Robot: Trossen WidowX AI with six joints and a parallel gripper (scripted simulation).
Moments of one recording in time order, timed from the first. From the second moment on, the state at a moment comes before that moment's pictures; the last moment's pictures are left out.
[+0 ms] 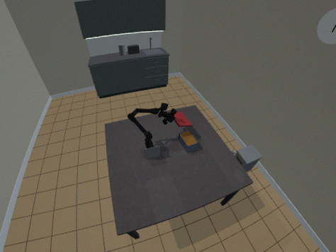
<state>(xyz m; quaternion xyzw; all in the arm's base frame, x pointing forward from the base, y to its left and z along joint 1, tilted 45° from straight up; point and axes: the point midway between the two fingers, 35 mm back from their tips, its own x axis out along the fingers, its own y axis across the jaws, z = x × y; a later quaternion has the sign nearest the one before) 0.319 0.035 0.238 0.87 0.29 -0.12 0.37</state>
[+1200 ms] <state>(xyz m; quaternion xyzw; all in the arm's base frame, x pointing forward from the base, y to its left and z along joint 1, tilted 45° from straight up) 0.313 0.087 0.291 0.87 0.29 -0.11 0.37</state>
